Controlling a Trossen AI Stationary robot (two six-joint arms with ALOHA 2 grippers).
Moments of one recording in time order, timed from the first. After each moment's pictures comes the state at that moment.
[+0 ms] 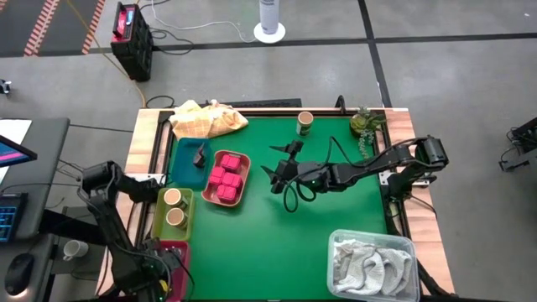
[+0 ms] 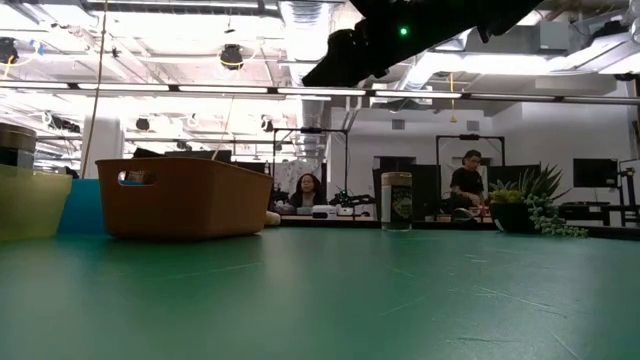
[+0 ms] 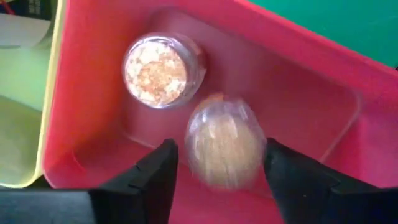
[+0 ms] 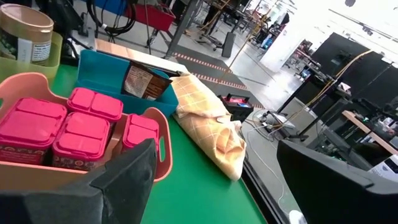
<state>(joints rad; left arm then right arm) -1.19 1.69 1.22 -1.10 -0.03 -1.57 0.11 1.64 0.97 0.47 0.68 -0.38</state>
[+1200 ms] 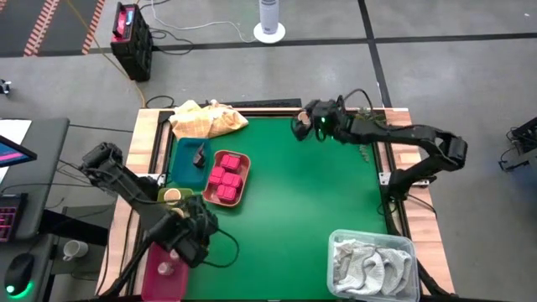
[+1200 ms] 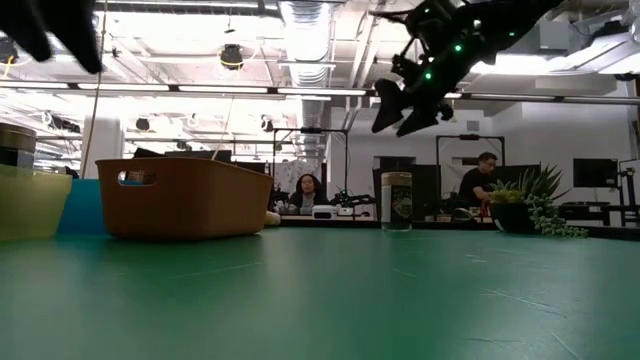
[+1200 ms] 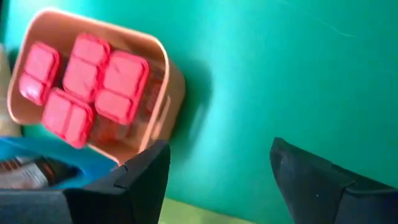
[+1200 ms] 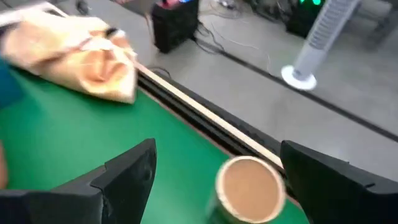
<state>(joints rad) -0.76 1.52 1.29 -1.20 -0.52 -0.80 -0.41 1.42 0.94 -0.05 0.42 0.16</state>
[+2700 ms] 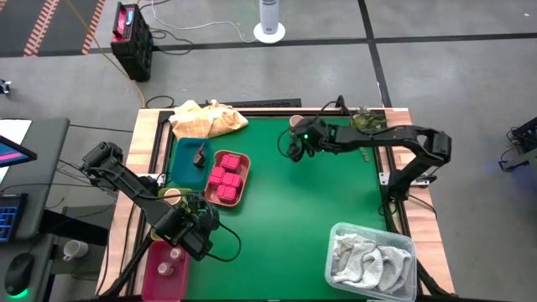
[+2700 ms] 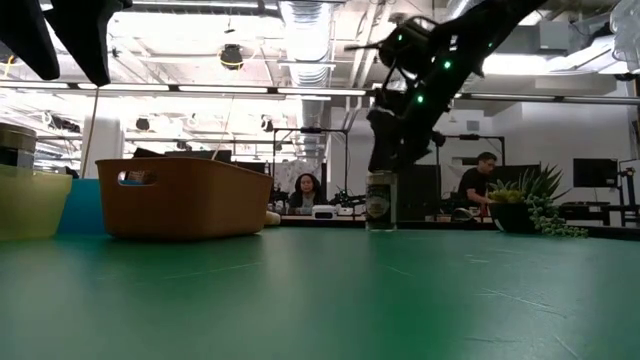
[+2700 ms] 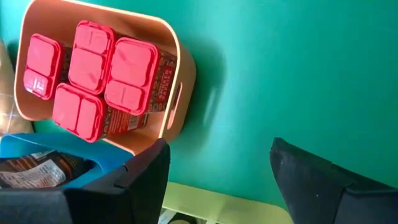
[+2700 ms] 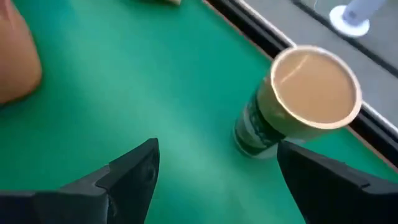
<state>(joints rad) -0.68 1.52 1.29 -1.25 -0.45 -0.69 -0.34 1.58 1.00 -0.26 0.32 0.24</state>
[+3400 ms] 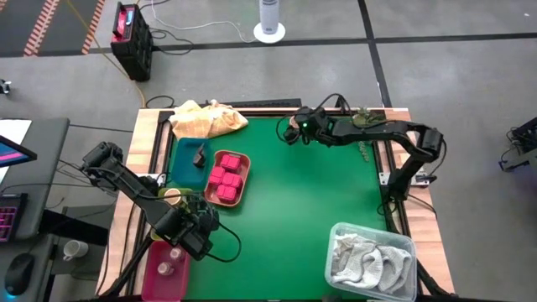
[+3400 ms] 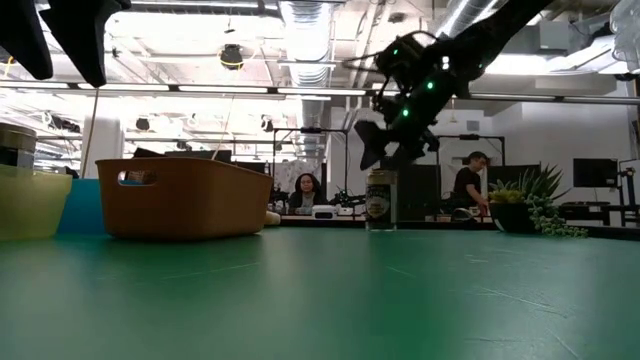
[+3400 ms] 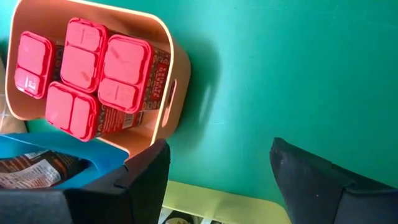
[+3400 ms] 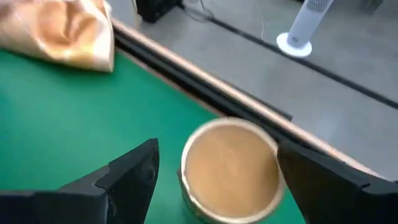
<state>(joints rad) -0.68 1.52 1.29 -1.24 -0.43 -0.68 -0.44 1.65 1.01 -0.01 0.45 0.25</state>
